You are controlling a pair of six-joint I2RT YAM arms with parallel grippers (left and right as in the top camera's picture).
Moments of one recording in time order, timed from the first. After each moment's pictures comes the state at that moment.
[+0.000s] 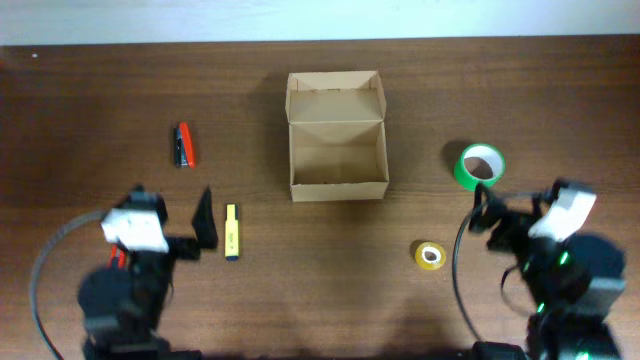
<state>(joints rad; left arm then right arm) 0.06 0.49 0.60 -0.25 0.16 -0.03 -0.12 0.59 0.75 -0.54 -0.15 0.25</state>
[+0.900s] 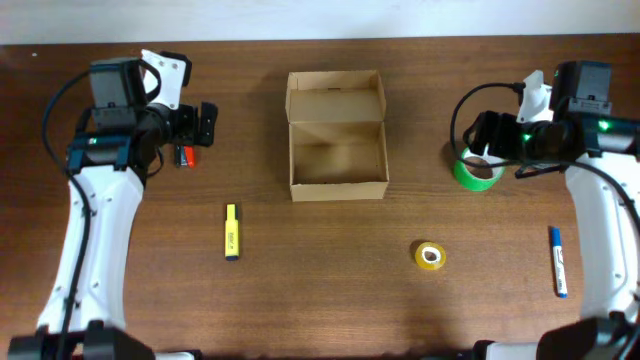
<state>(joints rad) 0.06 1.55 1.38 -0.64 0.19 0.22 -0.17 1.56 1.47 -1.04 -0.27 0.11</state>
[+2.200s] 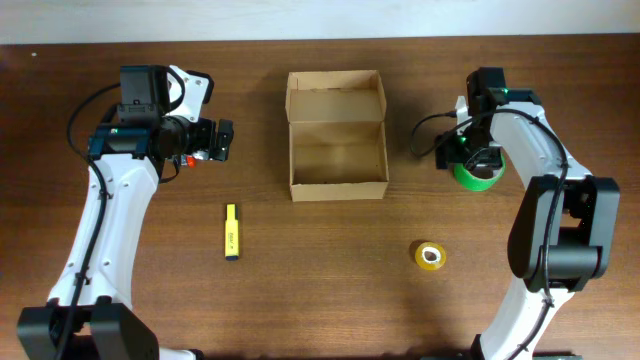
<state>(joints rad) 0.01 1.60 1.38 -0.75 0.18 0.22 -0.04 2.05 1.55 -0.99 -0.01 0.00</state>
